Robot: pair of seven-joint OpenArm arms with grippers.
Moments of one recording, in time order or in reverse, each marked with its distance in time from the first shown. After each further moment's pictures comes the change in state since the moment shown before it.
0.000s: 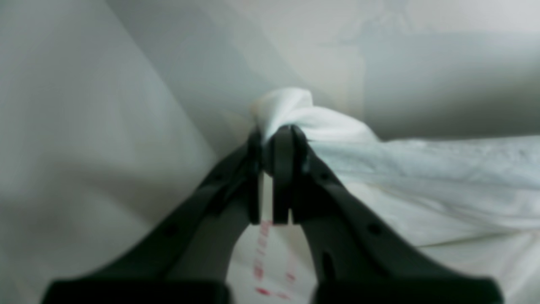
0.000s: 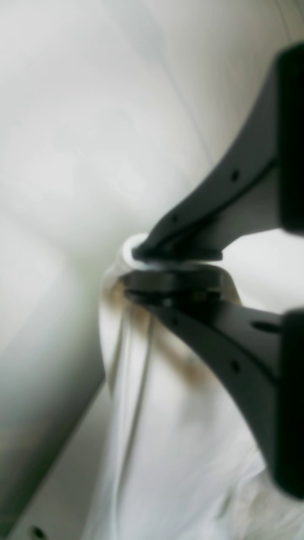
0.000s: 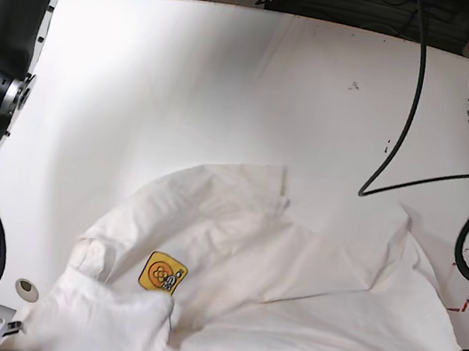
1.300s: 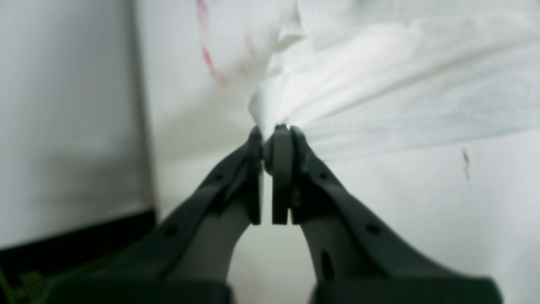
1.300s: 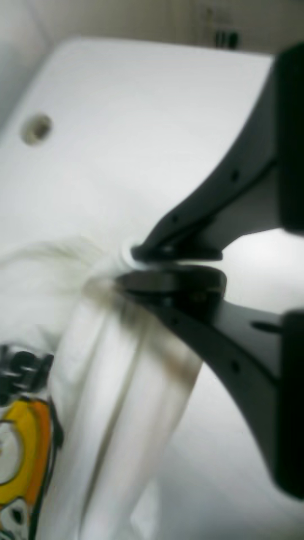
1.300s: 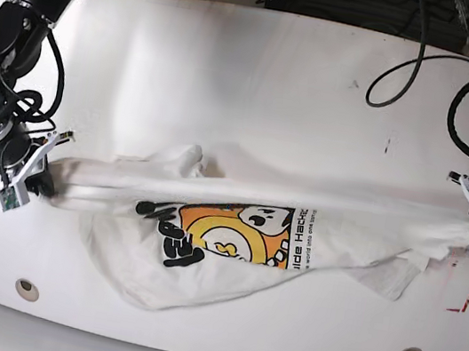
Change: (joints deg) left arm 38.9 6.0 -12.0 2.7 -0.7 -19.6 8.3; right arm -52.5 -5.6 24.9 24.2 0.9 5.9 -6.6
